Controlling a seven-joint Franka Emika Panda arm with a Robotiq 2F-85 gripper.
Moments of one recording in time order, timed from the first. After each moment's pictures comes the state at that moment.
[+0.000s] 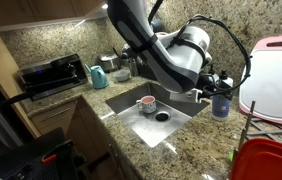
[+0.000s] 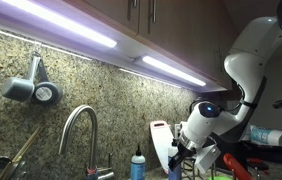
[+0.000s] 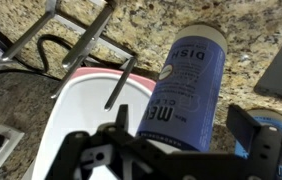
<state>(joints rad) -0.21 0.79 -0.10 -1.67 -1.90 2.97 1.63</state>
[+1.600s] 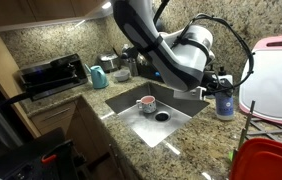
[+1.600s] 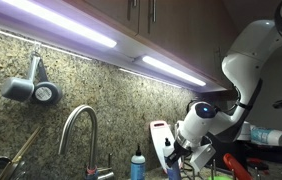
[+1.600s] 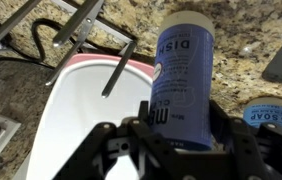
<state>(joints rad) -0.21 0.83 -0.10 -1.60 -1.90 2.97 1.63</state>
